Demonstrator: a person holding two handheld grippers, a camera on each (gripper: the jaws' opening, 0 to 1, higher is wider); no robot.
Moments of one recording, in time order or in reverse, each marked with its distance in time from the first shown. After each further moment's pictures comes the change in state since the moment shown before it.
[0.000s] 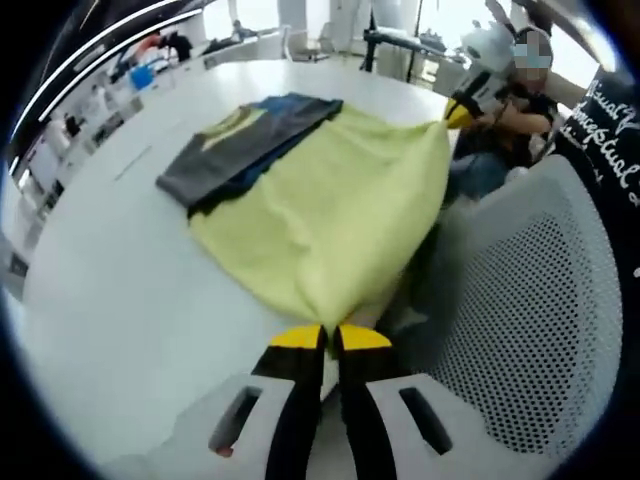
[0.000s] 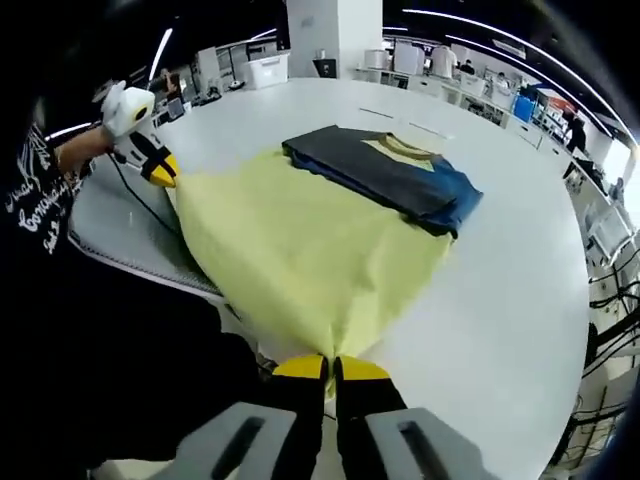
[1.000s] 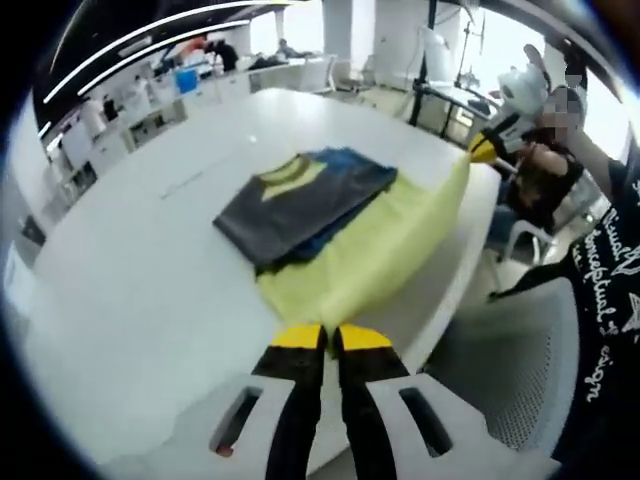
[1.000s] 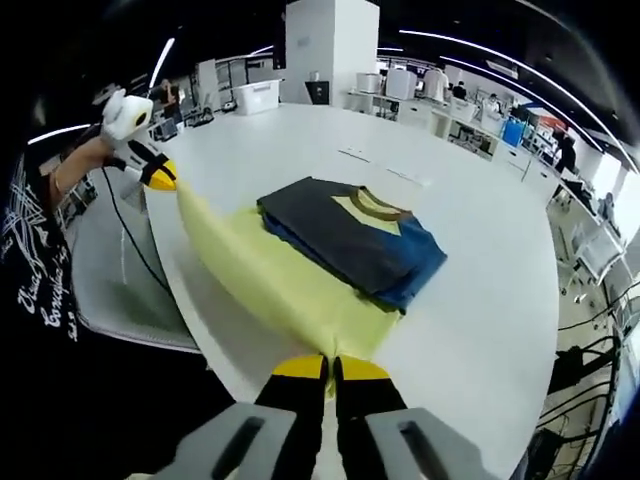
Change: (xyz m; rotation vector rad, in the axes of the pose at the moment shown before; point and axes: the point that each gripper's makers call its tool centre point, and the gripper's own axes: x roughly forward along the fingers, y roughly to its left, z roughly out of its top) left arm -0.037 0.060 0.076 -0.143 -0.149 0.091; right arm -0.029 -0.044 0.082 -0.020 -0.087 -0.048
